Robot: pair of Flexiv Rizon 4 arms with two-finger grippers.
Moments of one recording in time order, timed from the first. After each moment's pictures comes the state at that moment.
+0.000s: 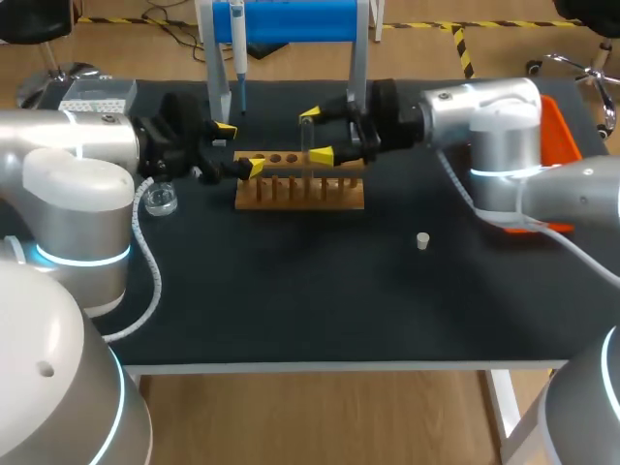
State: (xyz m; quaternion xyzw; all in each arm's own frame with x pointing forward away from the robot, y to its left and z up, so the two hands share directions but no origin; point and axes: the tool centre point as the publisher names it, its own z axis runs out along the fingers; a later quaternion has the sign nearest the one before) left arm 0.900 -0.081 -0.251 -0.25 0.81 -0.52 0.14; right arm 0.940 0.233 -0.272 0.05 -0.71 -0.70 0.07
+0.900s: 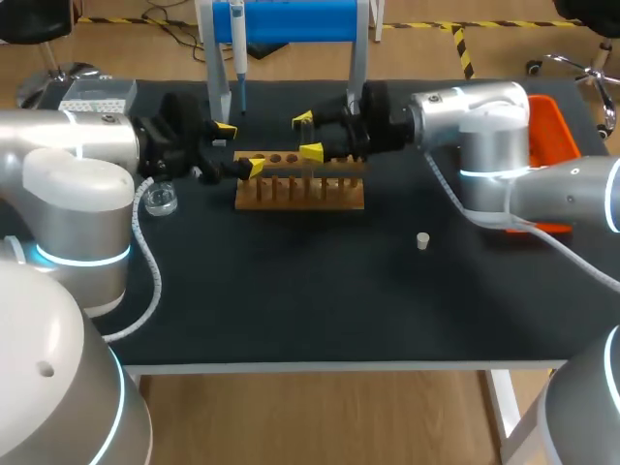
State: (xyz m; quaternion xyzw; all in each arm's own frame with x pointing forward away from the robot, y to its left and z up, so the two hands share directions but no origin) left arm 0.900 -0.081 -0.251 -0.25 0.81 -0.52 0.14; right arm 0.944 0.247 -0.276 0.05 -0.70 -0.71 0.08
